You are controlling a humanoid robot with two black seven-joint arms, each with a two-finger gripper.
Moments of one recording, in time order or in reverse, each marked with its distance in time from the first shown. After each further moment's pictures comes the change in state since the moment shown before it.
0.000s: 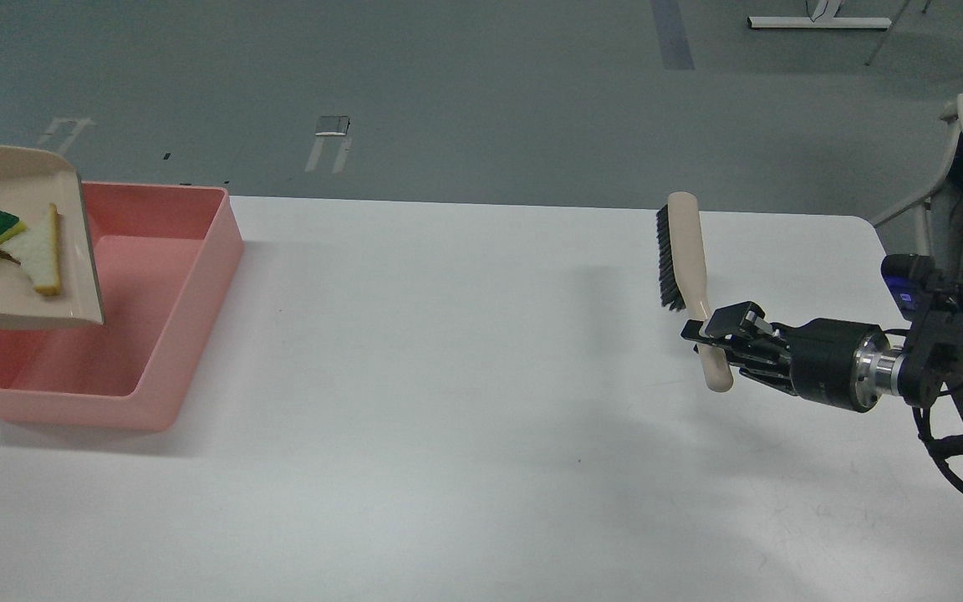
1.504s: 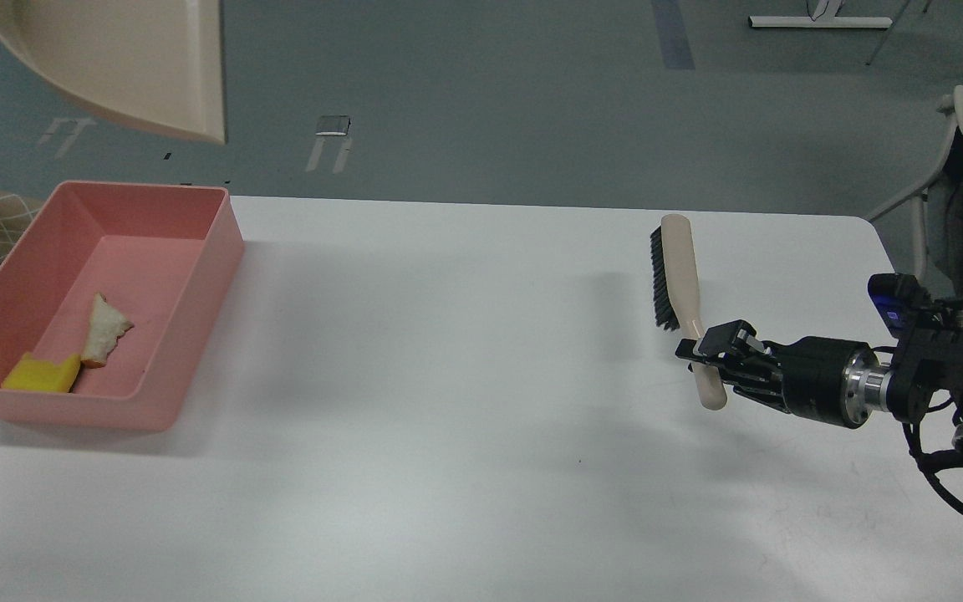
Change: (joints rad) left arm -0.452 -0.084 0.070 -0.436 -0.047 -0.113 0.302; right arm -0.029 0.016 -0.011 -0.021 -0.026 0.011 0.002
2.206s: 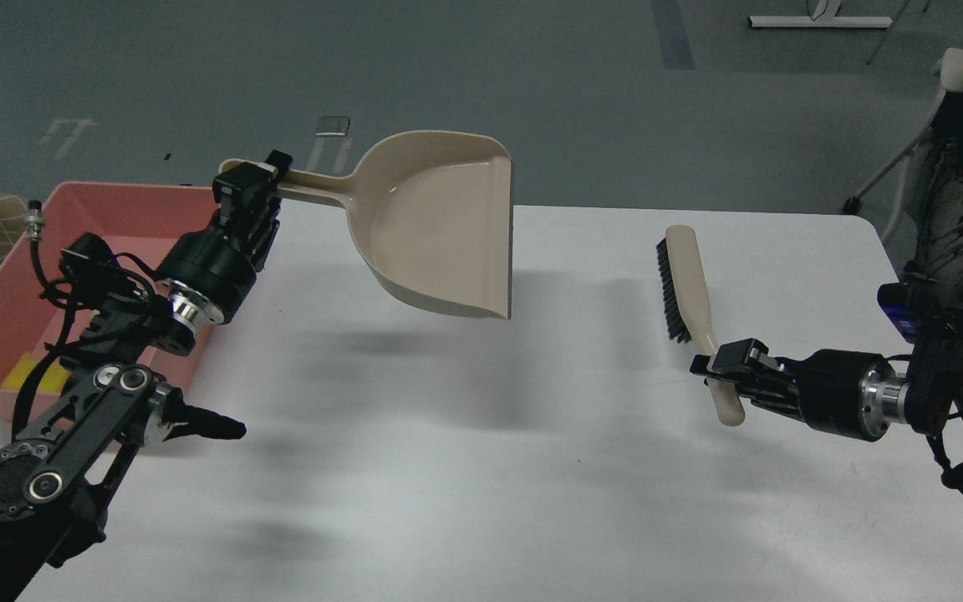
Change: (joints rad) left arm 0.001 -0.583 0.440 0.141 0.178 0.169 -0.018; right arm -0.029 -0.042 -0.004 0.013 -0.072 0.042 0.051
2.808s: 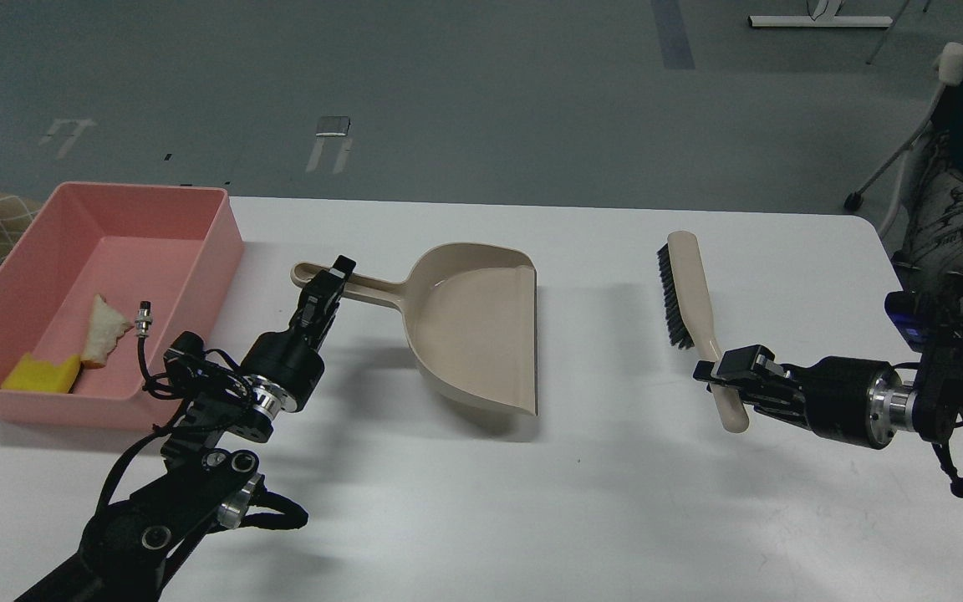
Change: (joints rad) left arm 0.011 -0.080 0.213 0.172 0.031 0.163 -0.136; right arm -0.012 -0.012 0.008 -0.001 0.002 0.004 0.019
